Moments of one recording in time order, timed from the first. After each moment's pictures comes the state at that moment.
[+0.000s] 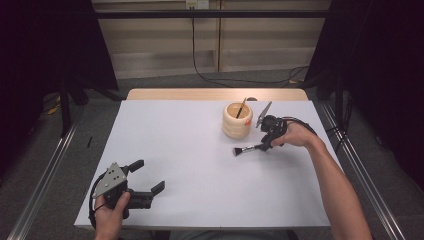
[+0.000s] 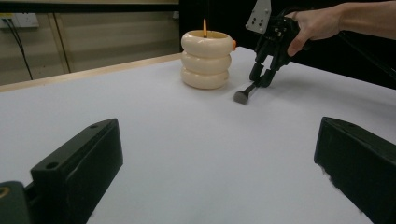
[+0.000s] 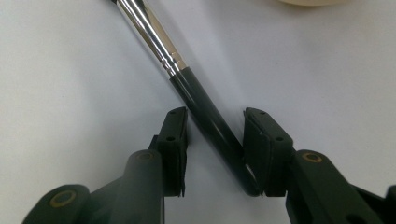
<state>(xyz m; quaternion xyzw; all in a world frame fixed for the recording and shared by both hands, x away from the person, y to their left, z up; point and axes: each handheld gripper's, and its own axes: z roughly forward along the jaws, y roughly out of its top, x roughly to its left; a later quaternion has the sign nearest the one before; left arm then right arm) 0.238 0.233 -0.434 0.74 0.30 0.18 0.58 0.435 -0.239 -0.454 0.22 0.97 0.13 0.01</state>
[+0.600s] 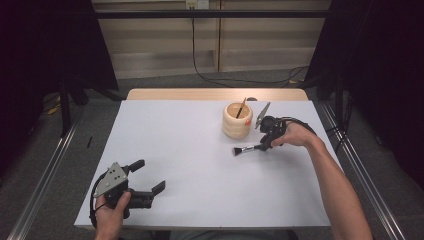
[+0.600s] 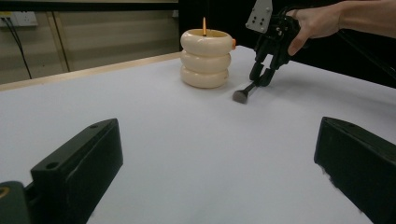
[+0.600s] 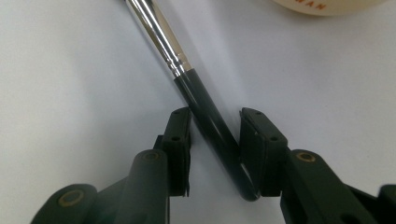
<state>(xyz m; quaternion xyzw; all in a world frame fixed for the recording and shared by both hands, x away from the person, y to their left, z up) 0.240 0.232 -0.435 0.74 0.30 0.18 0.58 0.434 -0.235 -0.453 0.19 0.97 0.13 0.02</state>
